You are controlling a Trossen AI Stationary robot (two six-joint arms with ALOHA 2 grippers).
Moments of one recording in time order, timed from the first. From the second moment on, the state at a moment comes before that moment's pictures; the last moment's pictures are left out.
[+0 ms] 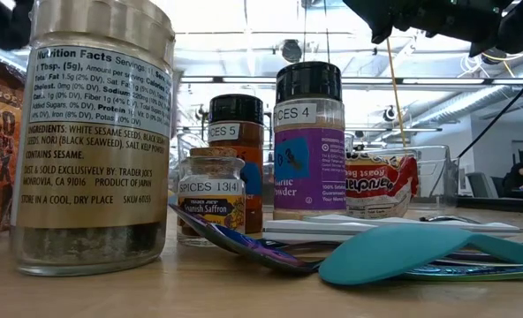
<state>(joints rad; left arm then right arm) 0.08 0.80 0.34 0.53 -1.03 0.56 -0.17 0.90 0.42 0.77 -0.23 -0.07</state>
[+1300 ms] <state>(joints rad) 0.34 0.92 0.33 0.02 -0.53 0.23 -0.17 0.90 0.42 0.78 -0.23 -0.09</state>
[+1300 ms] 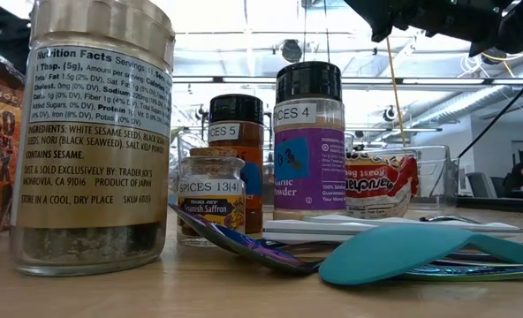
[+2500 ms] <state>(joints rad) 0.34 0.85 0.51 -0.44 -0.53 -0.19 -0.17 0.90 0.42 0.77 -0.23 -0.09</state>
